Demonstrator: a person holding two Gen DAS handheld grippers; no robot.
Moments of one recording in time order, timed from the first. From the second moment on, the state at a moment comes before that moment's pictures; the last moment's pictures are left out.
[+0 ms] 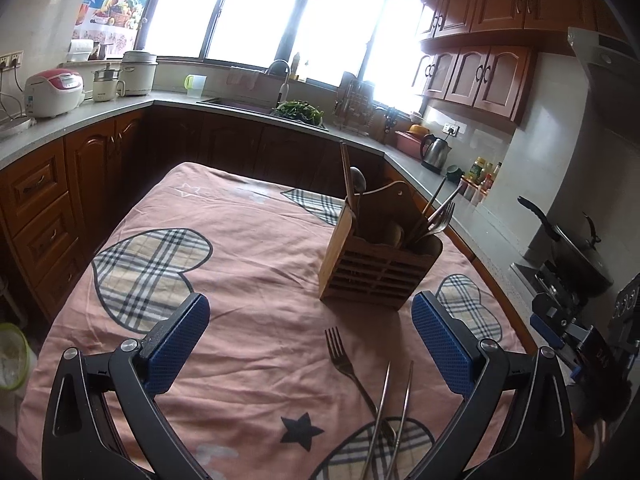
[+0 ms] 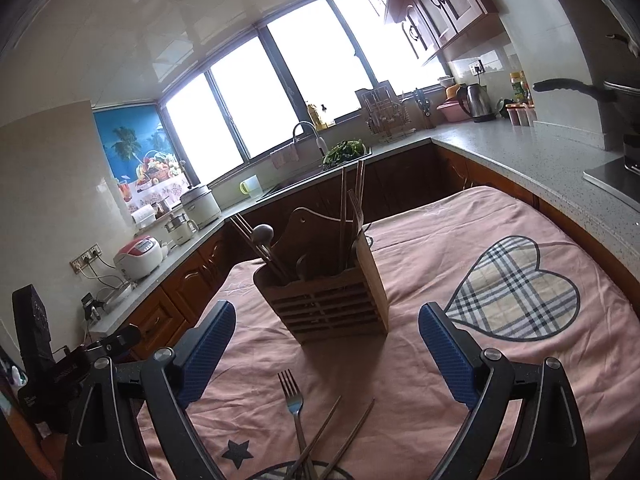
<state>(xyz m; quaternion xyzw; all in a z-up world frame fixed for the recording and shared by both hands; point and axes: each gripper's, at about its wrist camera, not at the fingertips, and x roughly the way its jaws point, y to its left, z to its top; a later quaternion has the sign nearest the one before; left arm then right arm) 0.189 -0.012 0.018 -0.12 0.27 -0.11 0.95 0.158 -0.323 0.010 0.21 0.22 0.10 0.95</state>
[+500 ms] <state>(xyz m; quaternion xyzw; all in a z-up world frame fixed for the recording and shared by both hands) 0.089 0.001 0.038 -0.08 0.23 -0.12 0.96 0.063 -0.300 0.050 0.13 0.17 0.11 0.97</state>
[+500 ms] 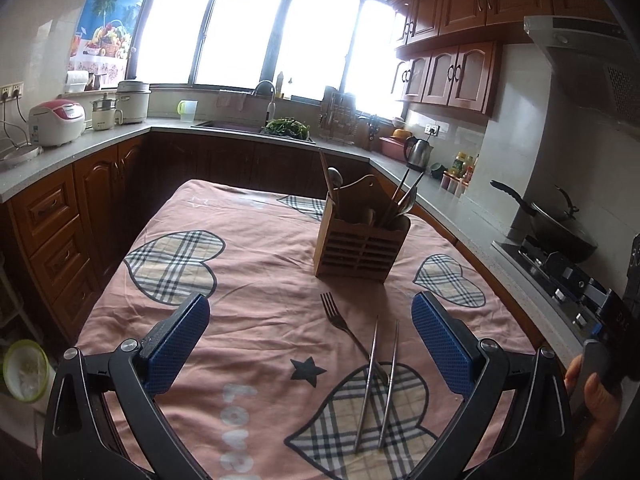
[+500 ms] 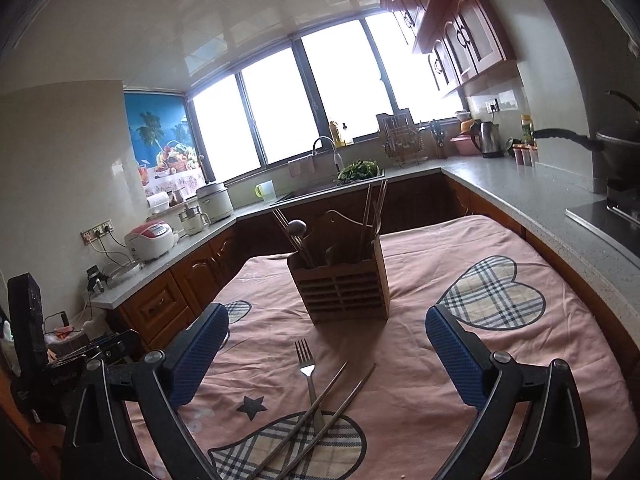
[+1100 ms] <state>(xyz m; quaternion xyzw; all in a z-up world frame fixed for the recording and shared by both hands) 0.035 -0.033 -0.003 -0.01 0.16 -0.07 0.98 0.005 -0.282 -0.007 0.10 0.12 0.06 0.99</state>
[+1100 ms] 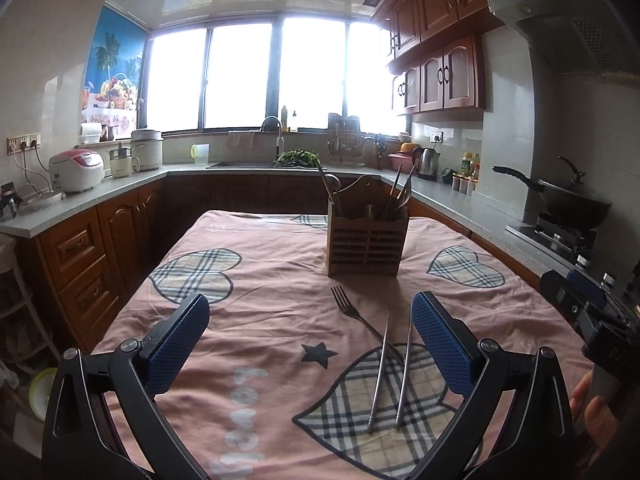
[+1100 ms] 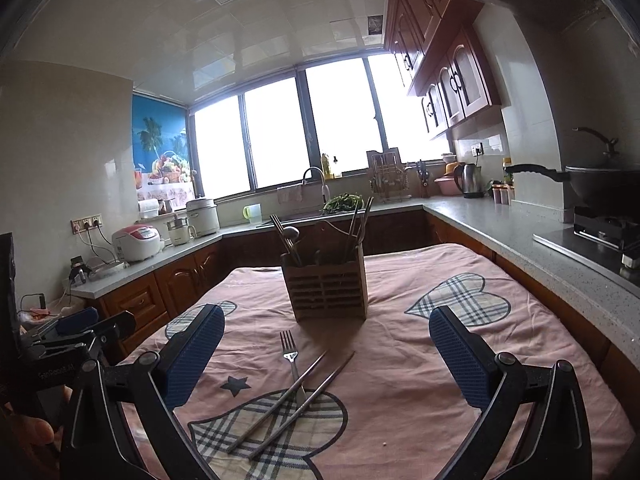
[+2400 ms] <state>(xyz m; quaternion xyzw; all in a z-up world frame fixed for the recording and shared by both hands) 0.026 -0.020 -0.012 -0.02 0.19 -0.02 0.98 -0.007 -0.264 -0.015 0.07 0.13 0.07 0.99</state>
